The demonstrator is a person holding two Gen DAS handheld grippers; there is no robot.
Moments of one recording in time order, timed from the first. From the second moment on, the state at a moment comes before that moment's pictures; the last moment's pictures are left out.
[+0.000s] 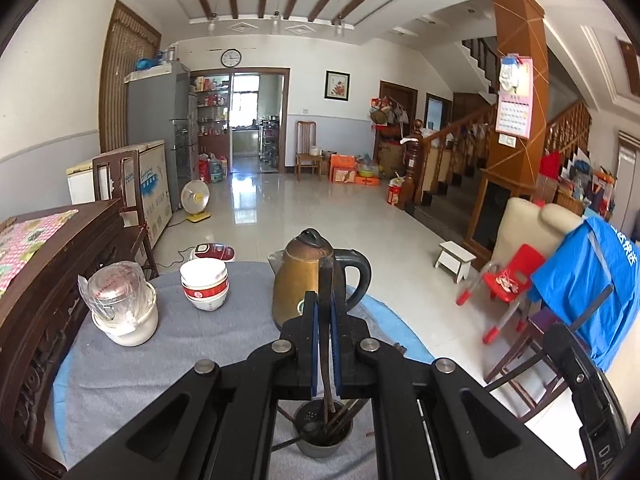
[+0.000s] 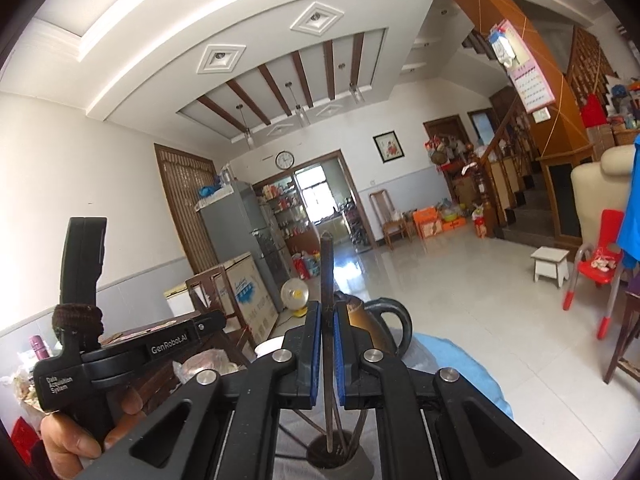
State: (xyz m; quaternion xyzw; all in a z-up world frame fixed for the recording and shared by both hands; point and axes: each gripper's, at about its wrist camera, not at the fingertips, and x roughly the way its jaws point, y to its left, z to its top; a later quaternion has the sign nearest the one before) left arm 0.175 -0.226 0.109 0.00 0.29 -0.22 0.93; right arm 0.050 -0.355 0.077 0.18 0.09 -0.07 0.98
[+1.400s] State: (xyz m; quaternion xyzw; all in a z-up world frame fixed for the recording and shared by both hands) left arm 0.197 -0.223 0.071 -0.01 0.31 -0.22 0.93; right arm 0.052 -0.488 -0.104 0.42 0.34 -0.15 0.83
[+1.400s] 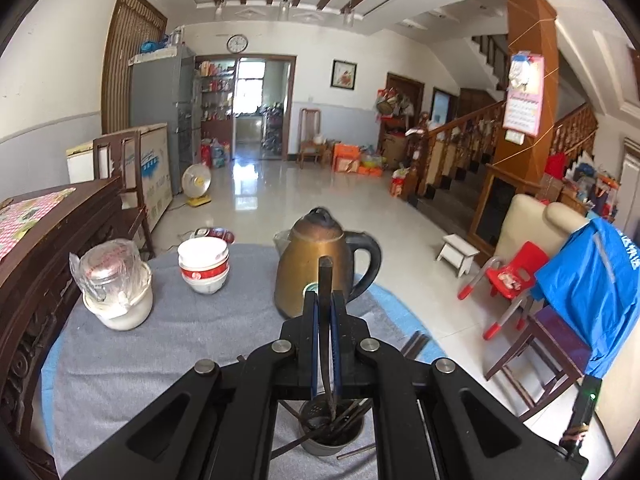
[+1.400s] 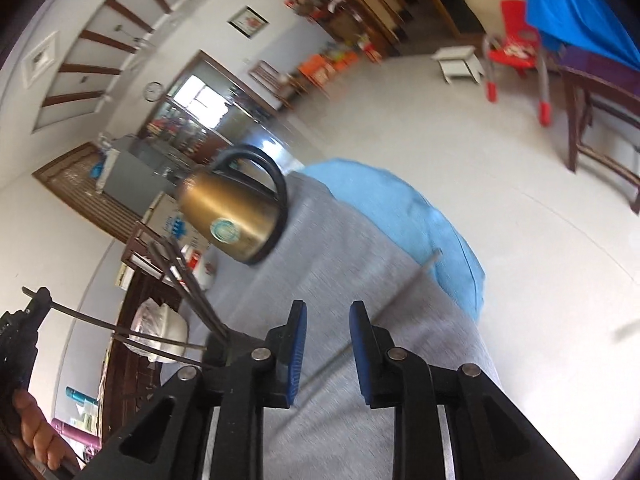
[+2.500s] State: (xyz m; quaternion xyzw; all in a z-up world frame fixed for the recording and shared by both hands) left arm 0.112 -0.126 -0.004 0.08 0.34 -0.20 0.92; right arm 0.077 -0.571 -0.183 0.56 0.37 -0.26 0.70
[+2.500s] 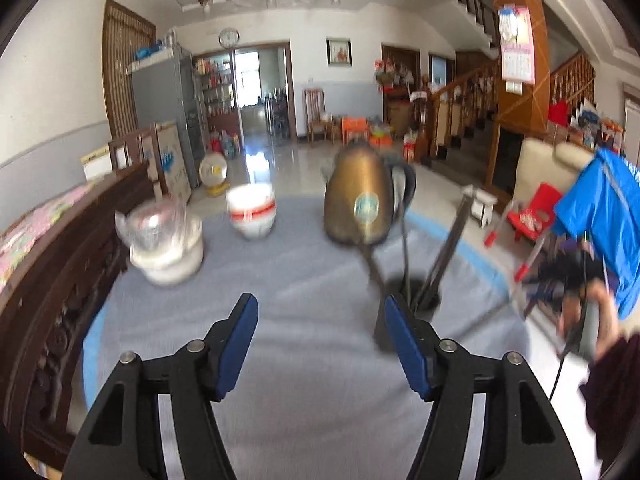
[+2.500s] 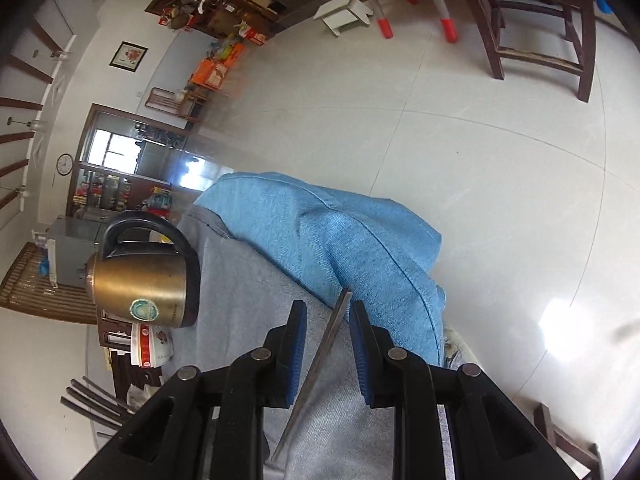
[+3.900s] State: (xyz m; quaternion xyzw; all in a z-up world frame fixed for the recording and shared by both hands) left arm 0.102 -0.099 -0.115 0.09 0.53 -0.13 0.83; right arm 0.079 -0.526 -0.135 0.48 0.31 -0.26 0.78
